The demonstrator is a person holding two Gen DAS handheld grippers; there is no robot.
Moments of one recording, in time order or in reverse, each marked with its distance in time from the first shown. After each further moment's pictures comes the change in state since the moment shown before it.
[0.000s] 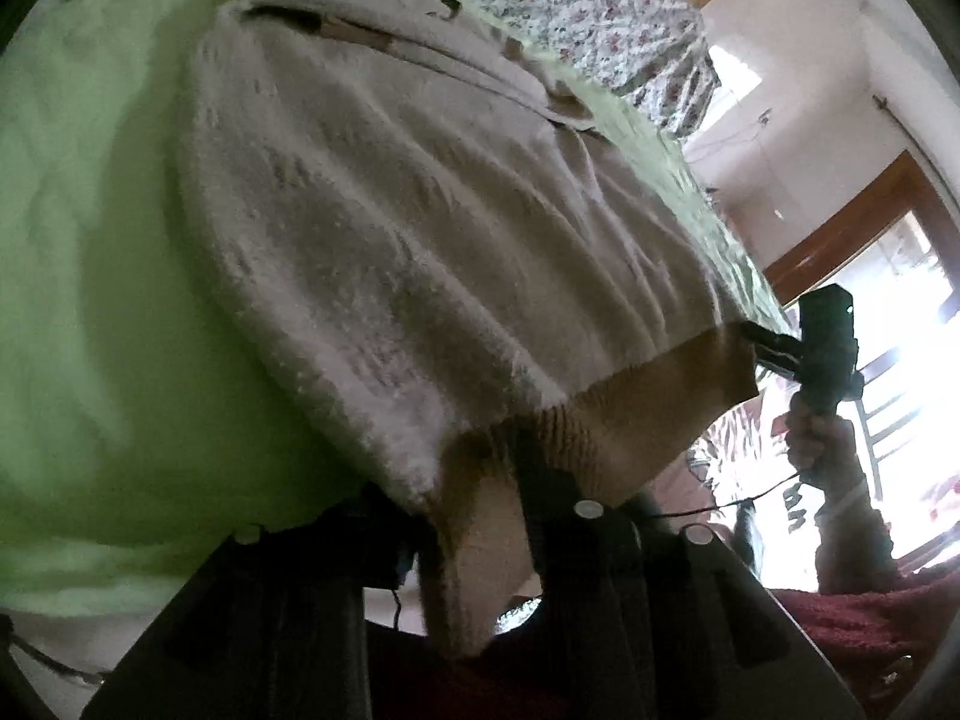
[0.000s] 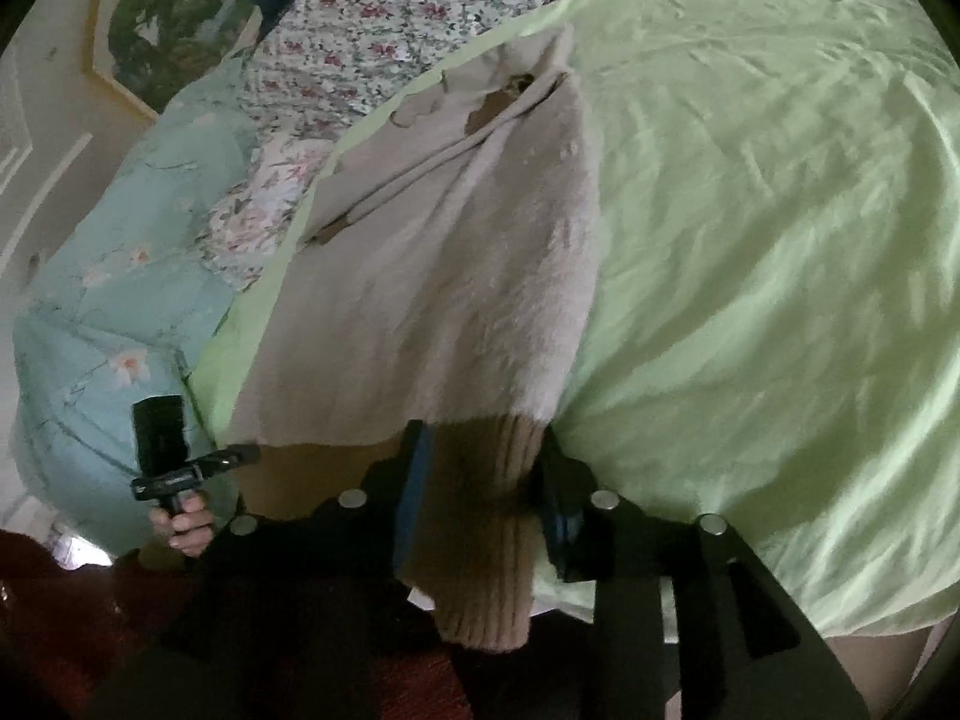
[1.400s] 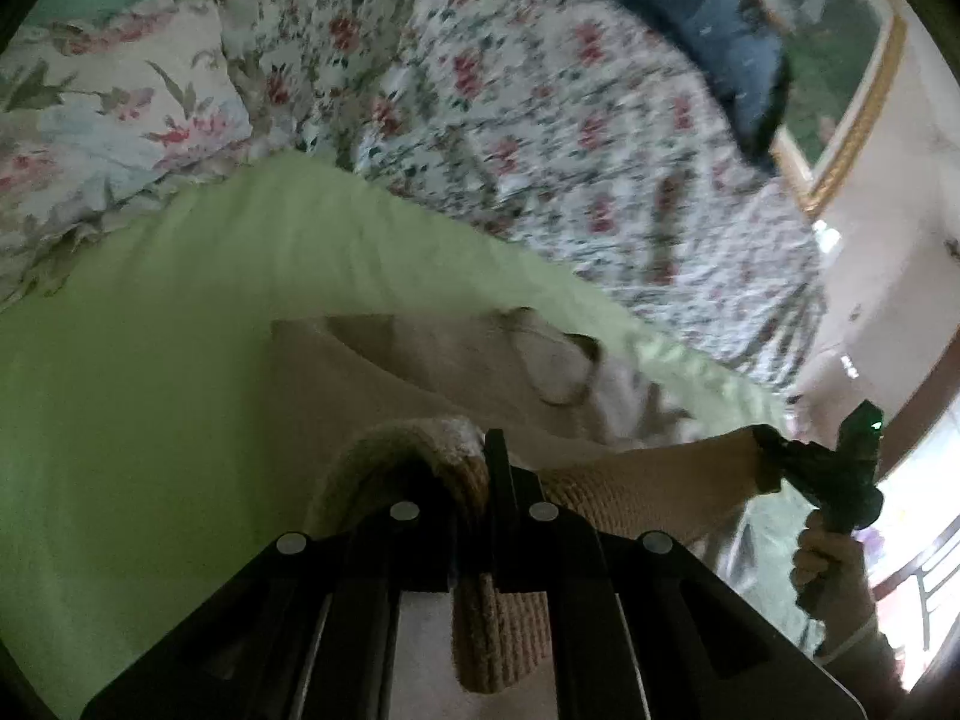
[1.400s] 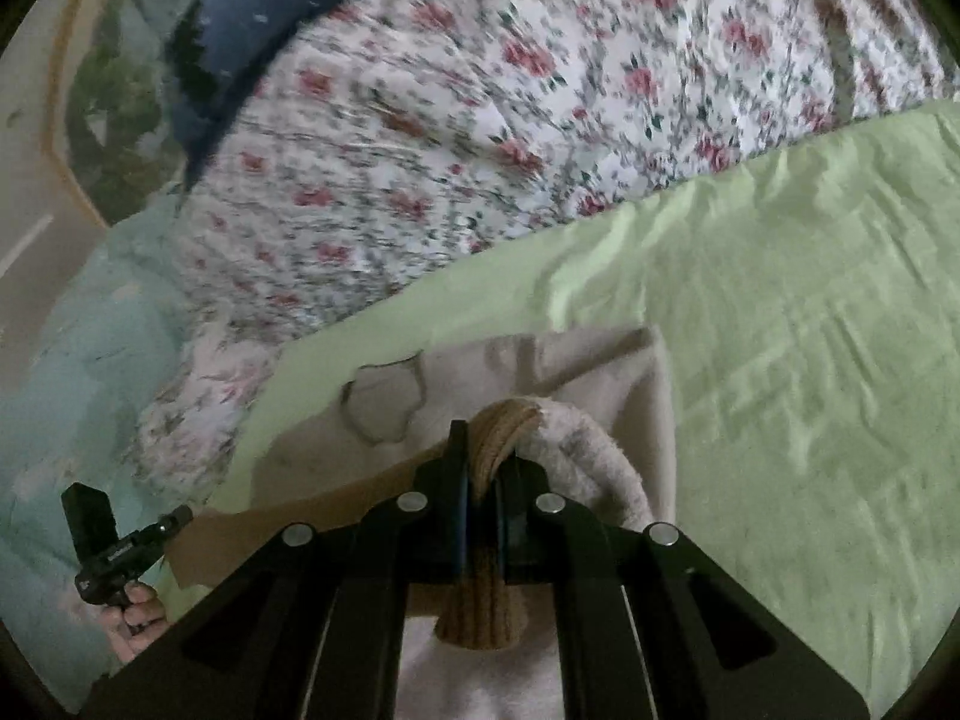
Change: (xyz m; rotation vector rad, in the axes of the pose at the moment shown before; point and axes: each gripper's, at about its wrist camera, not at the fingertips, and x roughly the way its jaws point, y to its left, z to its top) left arm 0.001 0.073 0.333 -0.123 -0.392 0.212; right arm 0.124 0.029 0.322 0.010 -0.280 -0.116
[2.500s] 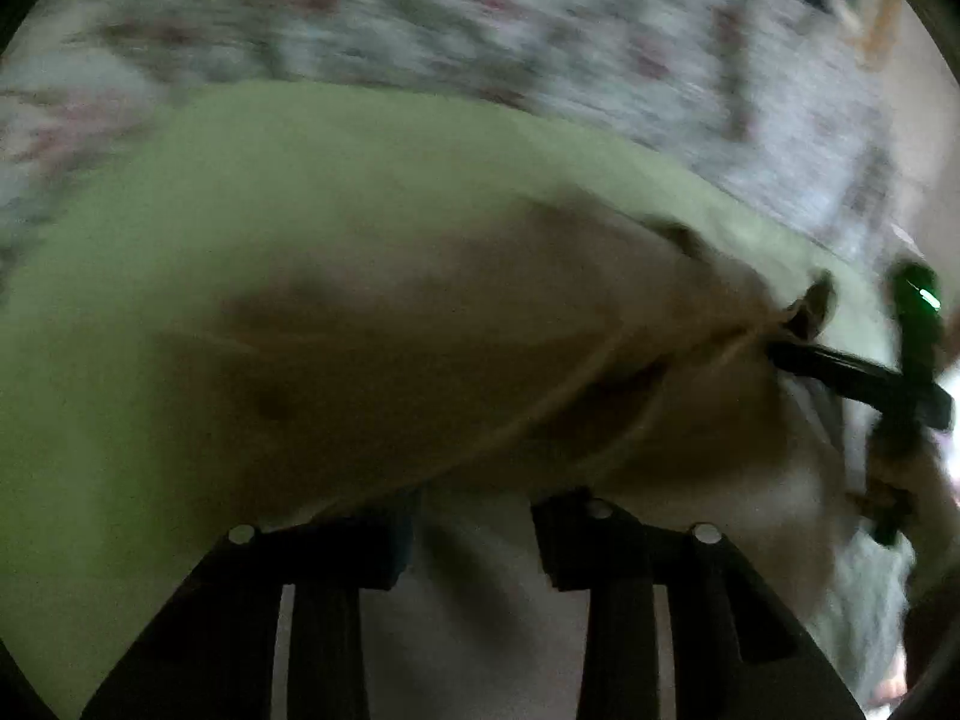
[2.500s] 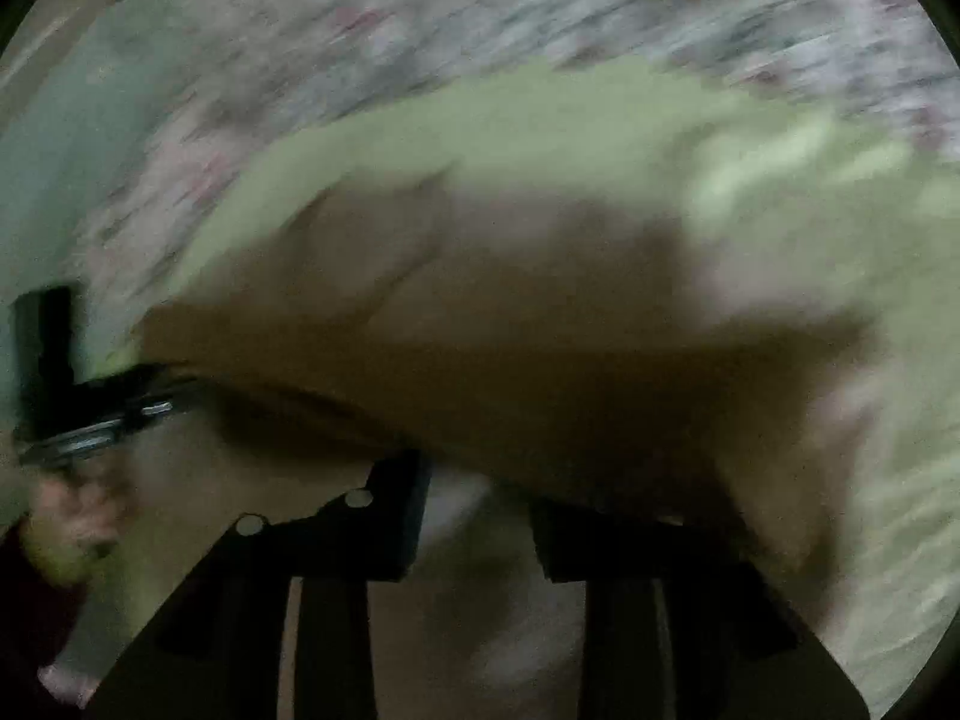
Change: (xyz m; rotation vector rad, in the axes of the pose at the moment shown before) left arm 0.113 -0.006 0.015 0.179 0.222 0.188; right arm 0.150 0.023 -0.001 -0.312 0.310 -0.128
